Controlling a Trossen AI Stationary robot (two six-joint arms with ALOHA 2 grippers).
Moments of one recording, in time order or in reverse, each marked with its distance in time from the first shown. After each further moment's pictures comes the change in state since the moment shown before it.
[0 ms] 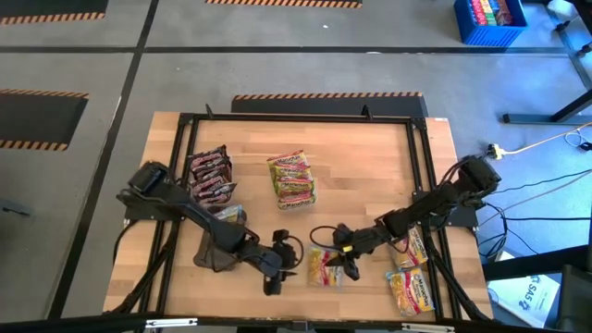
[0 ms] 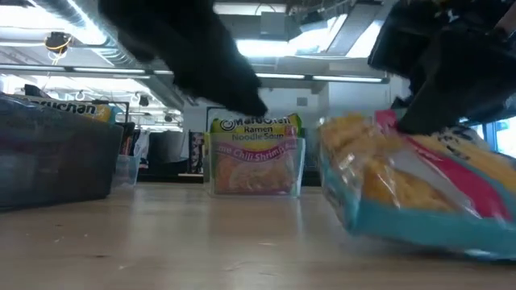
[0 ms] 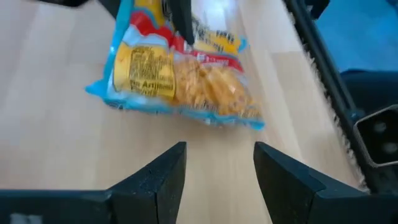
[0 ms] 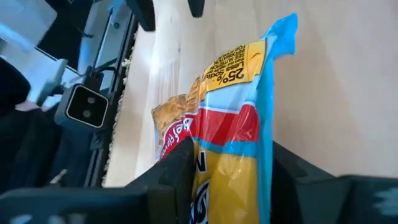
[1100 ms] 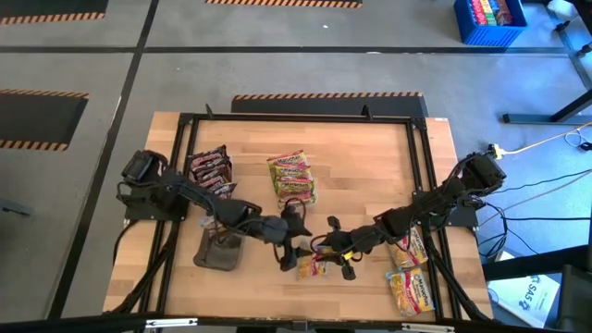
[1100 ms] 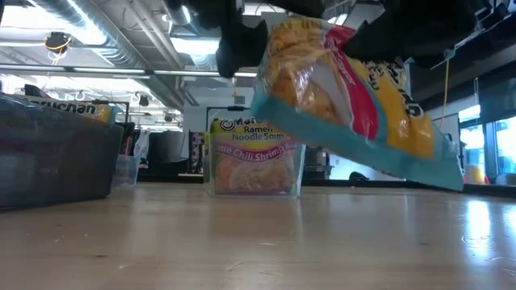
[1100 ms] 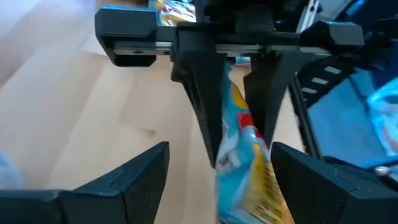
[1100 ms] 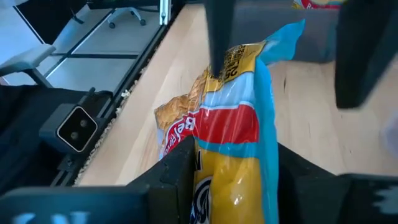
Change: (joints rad) left arm 0.164 -0.112 0.000 0.095 0.070 -0.110; right arm 0.000 -0.058 0.122 -0.066 0.108 -0.444
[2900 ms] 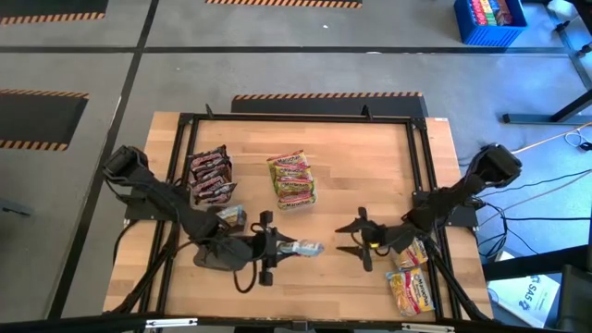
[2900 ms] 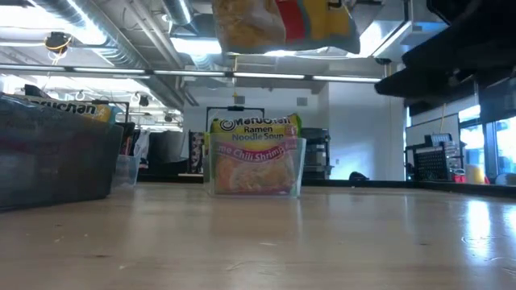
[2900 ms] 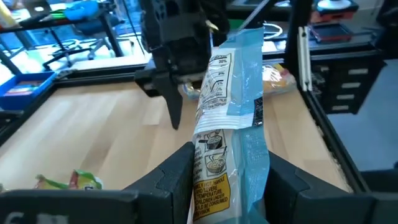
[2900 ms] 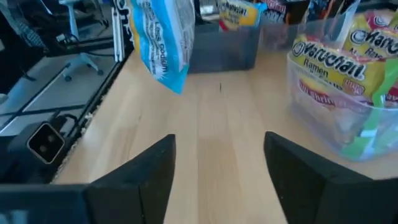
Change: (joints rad) left arm -0.236 -0.169 0.000 -0.072 -0.461 0.310; right arm 0.151 -0.200 -0.335 0.247 0.392 0.119
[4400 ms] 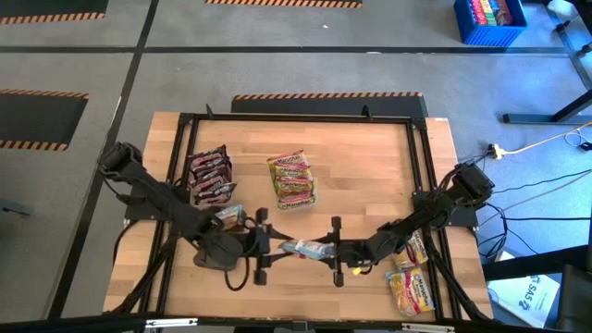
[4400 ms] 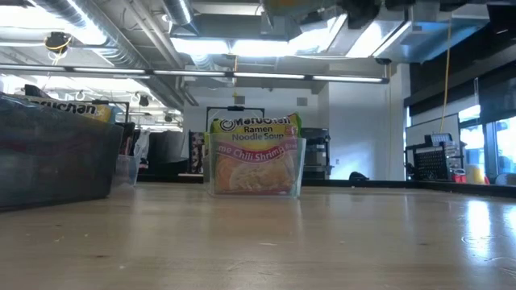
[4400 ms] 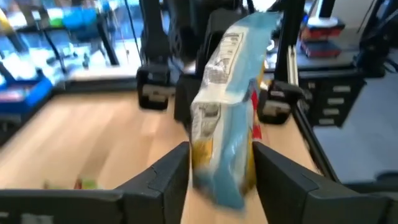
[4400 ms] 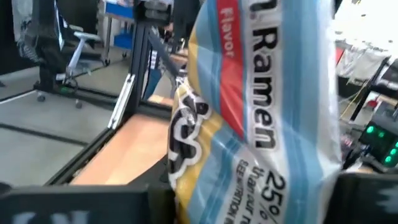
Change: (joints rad) left arm -0.017 -0.062 0.000 0.000 0.002 -0.002; right arm -0.047 0.348 0.335 0.394 -0.020 -0.588
